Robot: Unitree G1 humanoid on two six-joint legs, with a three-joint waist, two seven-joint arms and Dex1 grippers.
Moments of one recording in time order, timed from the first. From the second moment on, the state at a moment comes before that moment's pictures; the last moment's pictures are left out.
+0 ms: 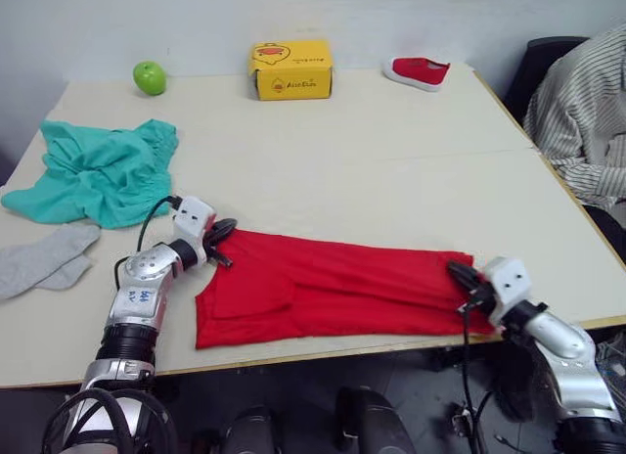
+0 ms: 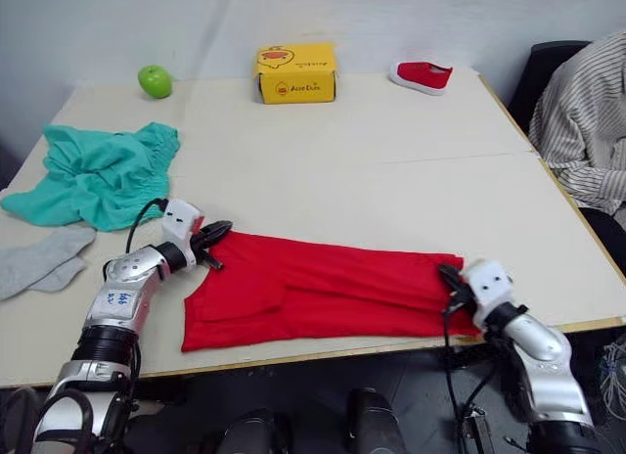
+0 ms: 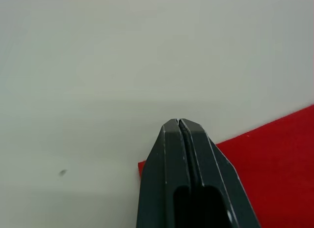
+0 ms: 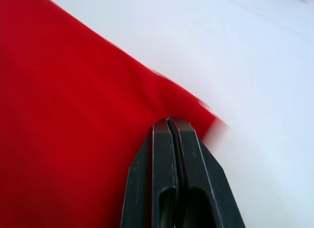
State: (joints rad) left arm -0.49 0.47 0.15 0.44 -0.19 0.17 -0.48; right arm 0.03 -0.56 -0.26 0.13 0.20 -0.08 0.57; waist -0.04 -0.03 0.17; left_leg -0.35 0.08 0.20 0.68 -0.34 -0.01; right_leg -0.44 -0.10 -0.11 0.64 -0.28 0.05
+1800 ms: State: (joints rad) left arm 0.07 0.72 0.23 -0.33 -0.61 0.25 -1.11; right arm -0.87 -0.74 0.10 1.03 0.09 -0.03 1.41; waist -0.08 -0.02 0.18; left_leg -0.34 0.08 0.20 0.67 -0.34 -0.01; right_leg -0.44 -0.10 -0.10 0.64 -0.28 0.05
